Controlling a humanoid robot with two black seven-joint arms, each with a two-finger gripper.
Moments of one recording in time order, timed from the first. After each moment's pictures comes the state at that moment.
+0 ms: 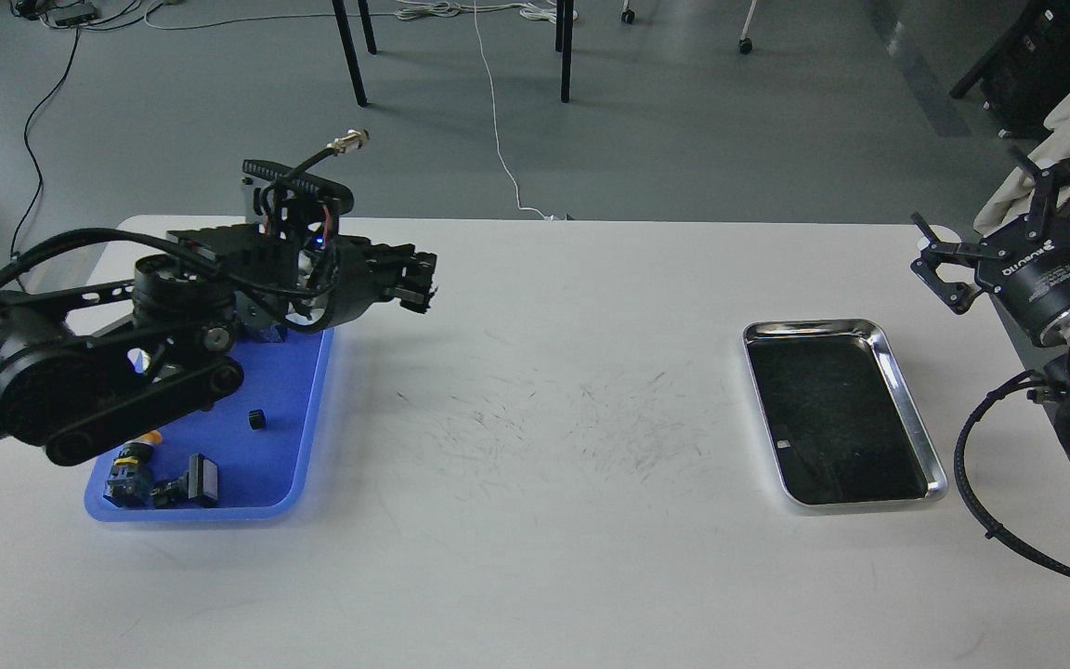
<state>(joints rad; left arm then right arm) -1.02 0.33 -0.27 -1.38 1.61 -0.31 0.30 0.33 -0.57 1.25 1.09 0.11 0.32 -0.06</state>
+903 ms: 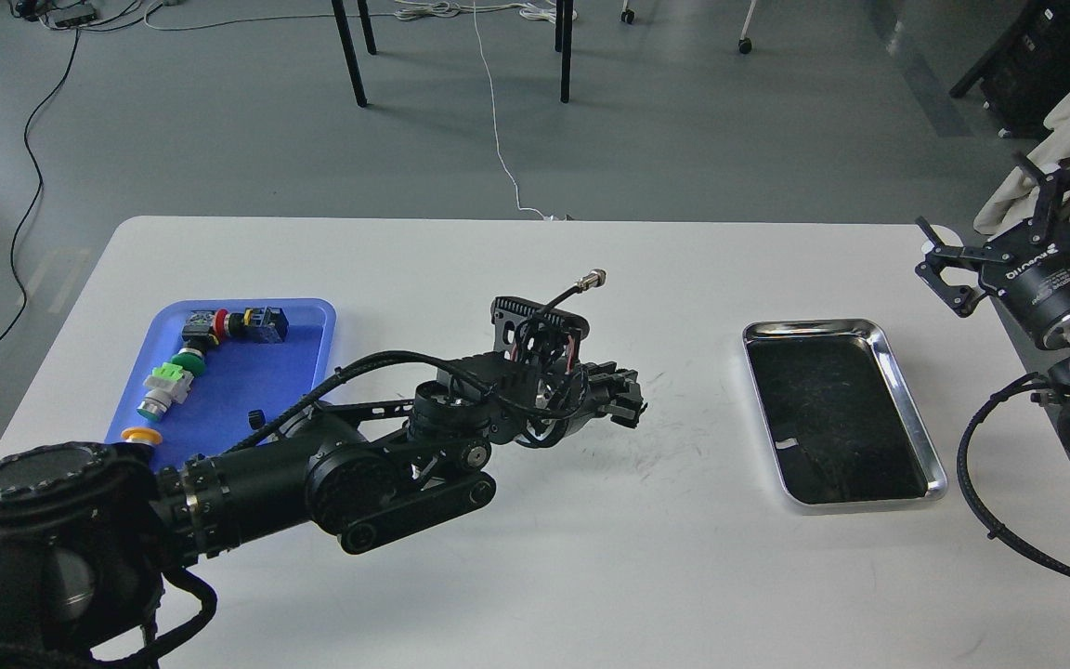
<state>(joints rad) -0.87 -0.04 -0.24 -1.05 1.65 -0.18 0.30 0.33 -0.57 1.25 1.08 0.11 0.32 -0.06</state>
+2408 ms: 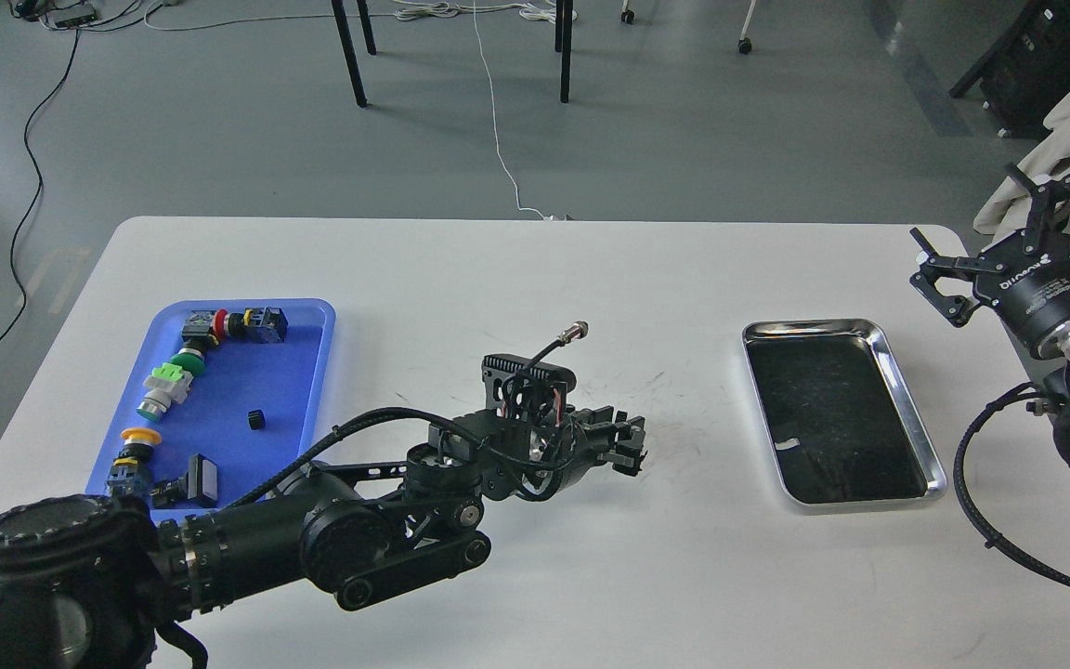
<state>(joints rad) -0.76 -0.04 -0.22 -1.08 1.65 -0.07 0.27 0.32 -0.57 1.24 1.08 0.11 0.32 -0.06</state>
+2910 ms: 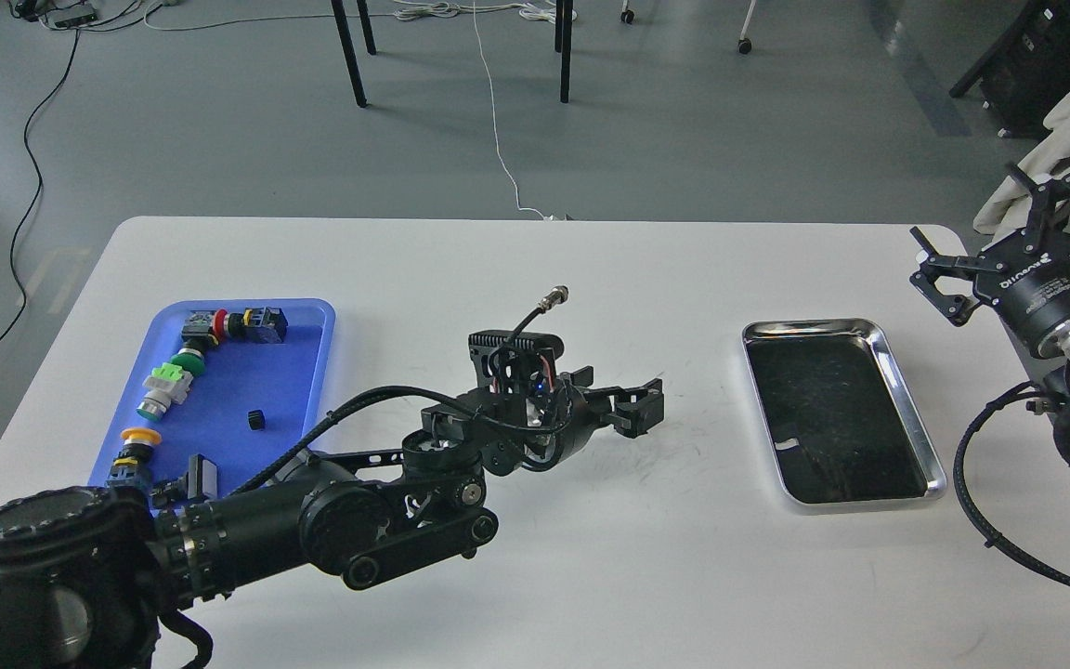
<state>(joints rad) -0.78 -0.04 -0.35 -1.10 1.54 0.04 0.29 0.32 -0.57 1.25 1.09 0.11 0.32 -0.06</state>
